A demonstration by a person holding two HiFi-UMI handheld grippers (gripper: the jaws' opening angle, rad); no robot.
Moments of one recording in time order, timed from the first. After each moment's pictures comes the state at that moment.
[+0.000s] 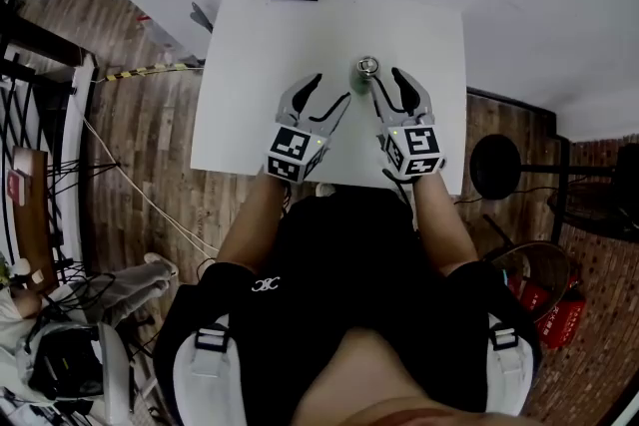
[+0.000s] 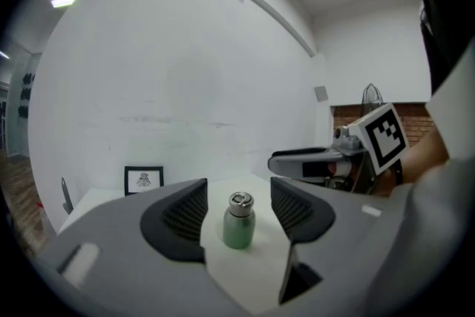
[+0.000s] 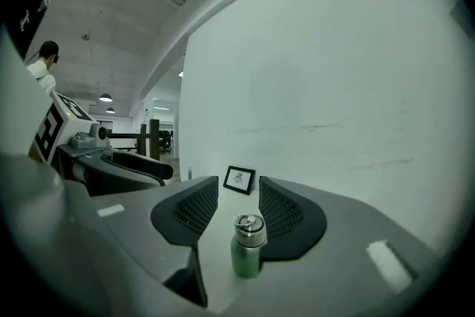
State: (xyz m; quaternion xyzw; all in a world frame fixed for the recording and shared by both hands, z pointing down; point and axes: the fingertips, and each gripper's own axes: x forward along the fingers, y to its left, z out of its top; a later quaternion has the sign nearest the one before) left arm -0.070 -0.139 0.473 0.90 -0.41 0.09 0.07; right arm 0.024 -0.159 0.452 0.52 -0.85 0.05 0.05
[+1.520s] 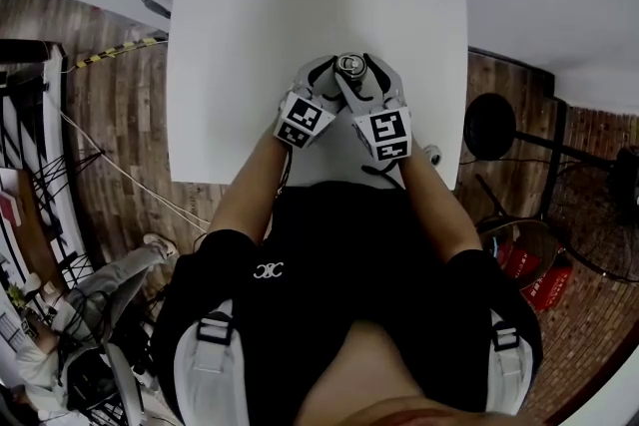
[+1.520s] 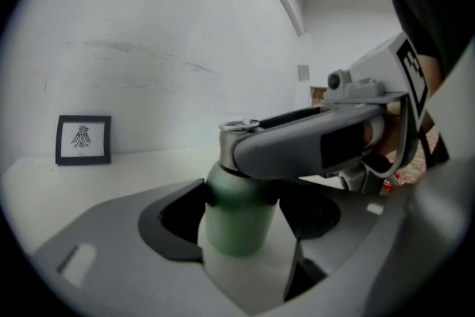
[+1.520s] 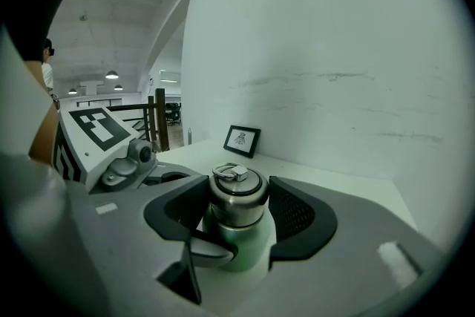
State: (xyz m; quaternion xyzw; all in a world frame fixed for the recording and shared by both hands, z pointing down) left arm 0.012 -0.214 0.615 0.94 -0.28 0.15 0.11; right arm 0.003 -0.223 0.560 0.47 -0.86 0.09 0.16
